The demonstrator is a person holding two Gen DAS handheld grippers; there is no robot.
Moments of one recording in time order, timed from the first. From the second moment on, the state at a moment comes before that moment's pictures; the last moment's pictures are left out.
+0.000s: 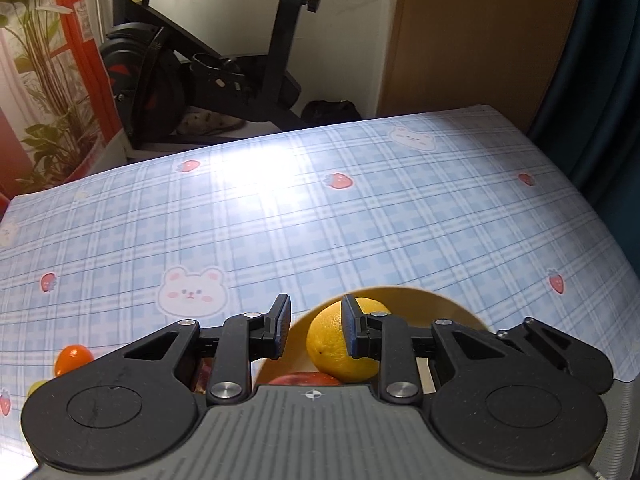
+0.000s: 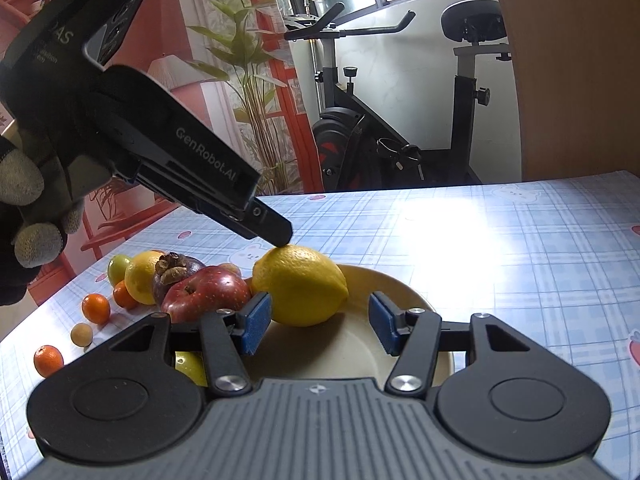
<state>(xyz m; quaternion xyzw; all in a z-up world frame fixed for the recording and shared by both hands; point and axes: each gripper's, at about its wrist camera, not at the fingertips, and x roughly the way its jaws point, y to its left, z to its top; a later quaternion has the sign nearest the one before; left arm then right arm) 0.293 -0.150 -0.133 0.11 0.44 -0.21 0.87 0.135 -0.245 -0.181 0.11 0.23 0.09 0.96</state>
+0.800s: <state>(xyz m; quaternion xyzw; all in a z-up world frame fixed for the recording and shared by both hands) 0.201 -0.005 -0.092 -0.01 0.33 -0.10 0.94 0.122 -0.254 -0.181 0.15 0.20 0.09 0.96</state>
